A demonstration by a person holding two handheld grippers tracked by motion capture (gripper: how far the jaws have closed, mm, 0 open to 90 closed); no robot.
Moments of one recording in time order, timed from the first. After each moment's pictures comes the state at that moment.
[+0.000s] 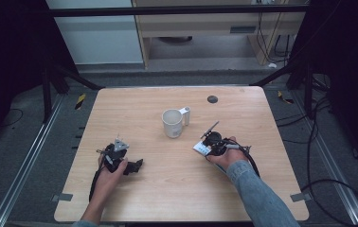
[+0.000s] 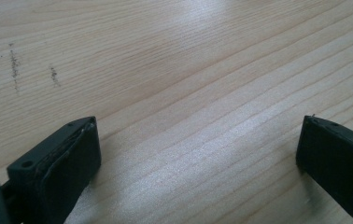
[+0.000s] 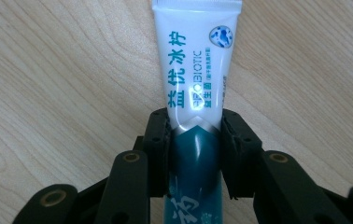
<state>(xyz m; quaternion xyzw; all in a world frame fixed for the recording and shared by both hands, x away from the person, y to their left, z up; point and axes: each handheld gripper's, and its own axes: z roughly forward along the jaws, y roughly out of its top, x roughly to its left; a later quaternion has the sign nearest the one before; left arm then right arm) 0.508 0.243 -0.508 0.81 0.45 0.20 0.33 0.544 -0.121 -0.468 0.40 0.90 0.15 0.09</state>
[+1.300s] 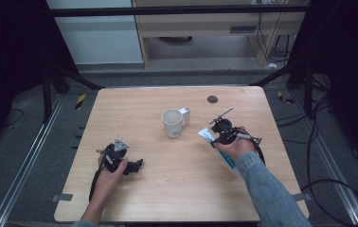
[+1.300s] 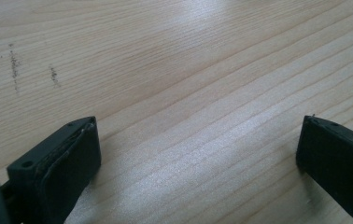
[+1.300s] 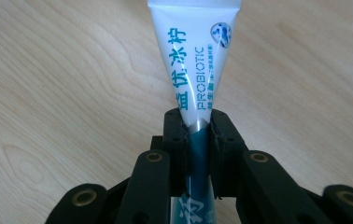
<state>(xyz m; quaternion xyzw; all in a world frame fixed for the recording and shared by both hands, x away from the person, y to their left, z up) 0.509 0.243 -0.508 0.81 0.45 0.20 0.33 0.555 -0.146 -0.421 0.44 0.87 0.22 0.09</state>
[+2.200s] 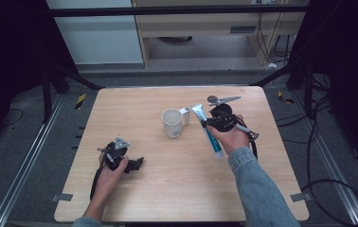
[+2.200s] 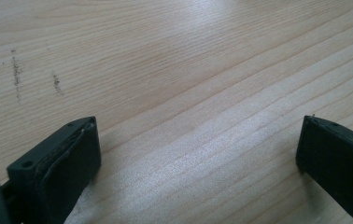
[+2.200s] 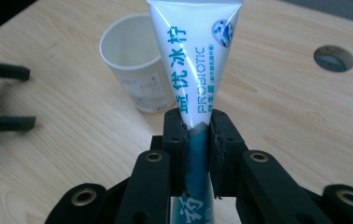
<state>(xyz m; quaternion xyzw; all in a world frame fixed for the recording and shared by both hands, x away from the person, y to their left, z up) 0.515 0.241 -0.508 0.80 0.45 0.20 0.33 0.557 -0.131 -0.374 0.44 0.80 0.38 0.15</state>
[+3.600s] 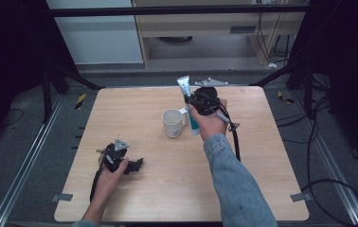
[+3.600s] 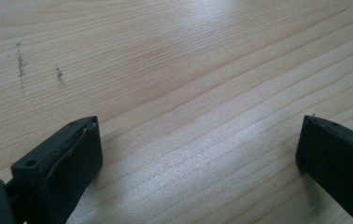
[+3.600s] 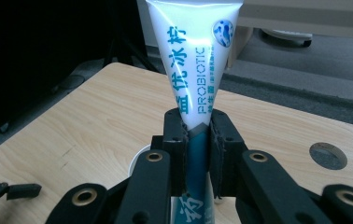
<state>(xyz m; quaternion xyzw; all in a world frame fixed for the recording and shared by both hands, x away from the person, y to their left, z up) 0.510 0.241 -0.508 0.80 0.46 0.20 0.33 0.575 -0.079 -0.329 0.45 0.71 0.48 0.23</state>
